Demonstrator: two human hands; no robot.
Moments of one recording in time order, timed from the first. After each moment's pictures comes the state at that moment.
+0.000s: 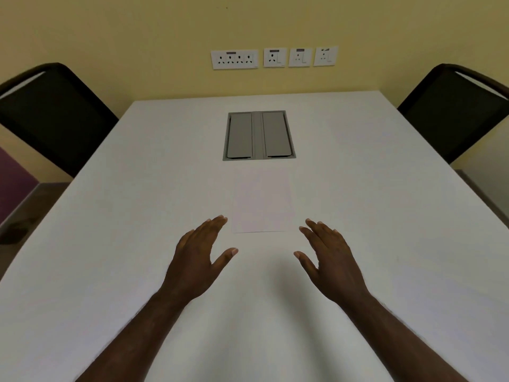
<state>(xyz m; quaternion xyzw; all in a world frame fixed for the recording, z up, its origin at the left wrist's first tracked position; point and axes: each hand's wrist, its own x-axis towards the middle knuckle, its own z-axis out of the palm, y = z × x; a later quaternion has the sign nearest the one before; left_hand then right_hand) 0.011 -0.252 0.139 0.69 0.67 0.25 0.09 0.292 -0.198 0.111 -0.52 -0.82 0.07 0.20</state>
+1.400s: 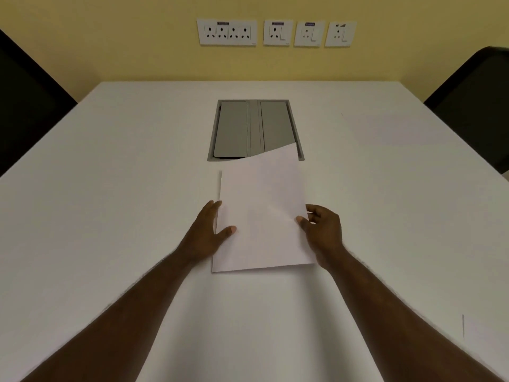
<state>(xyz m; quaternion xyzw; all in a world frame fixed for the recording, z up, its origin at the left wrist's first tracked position) -0.025 -0.021 0.002 0.59 0.70 0.27 0.30 0.225 0.022 0.013 -0.63 -0.49 0.43 0.42</state>
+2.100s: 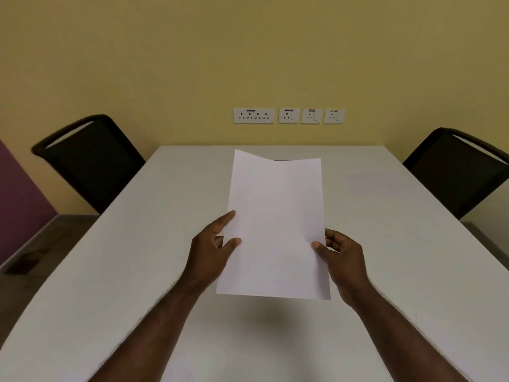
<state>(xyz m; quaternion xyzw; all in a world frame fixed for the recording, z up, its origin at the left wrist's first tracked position) -0.013 -0.215 0.230 0.52 0.63 0.50 0.28 0.241 -0.152 0.205 -0.51 -0.51 0.49 0.49</state>
